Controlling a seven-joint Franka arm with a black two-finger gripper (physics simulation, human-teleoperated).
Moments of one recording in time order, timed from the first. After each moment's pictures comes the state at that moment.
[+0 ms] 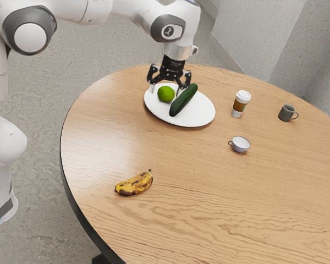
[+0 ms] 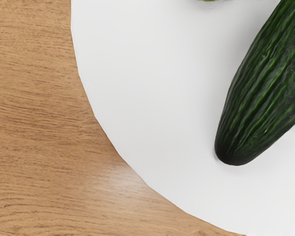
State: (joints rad) arm 0.77 0.06 -0.51 -1.74 0.01 1.75 -1.15
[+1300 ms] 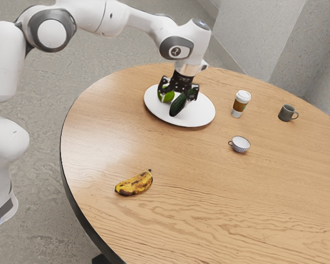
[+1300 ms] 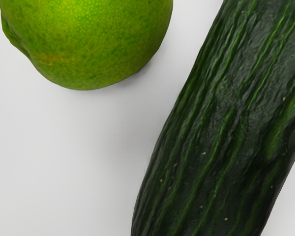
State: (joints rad) arm 0.93 0.40 -0.79 -1.58 0.37 1.85 -1.19
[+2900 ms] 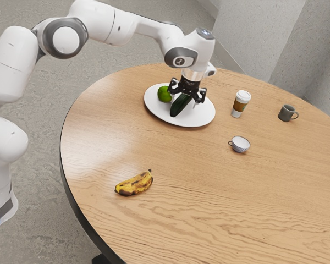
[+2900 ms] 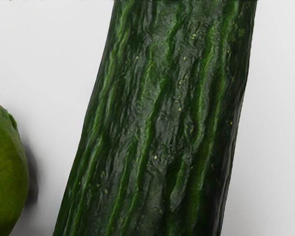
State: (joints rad) arm 0.86 0.59 -0.76 -1.44 0.59 1.95 -1.05
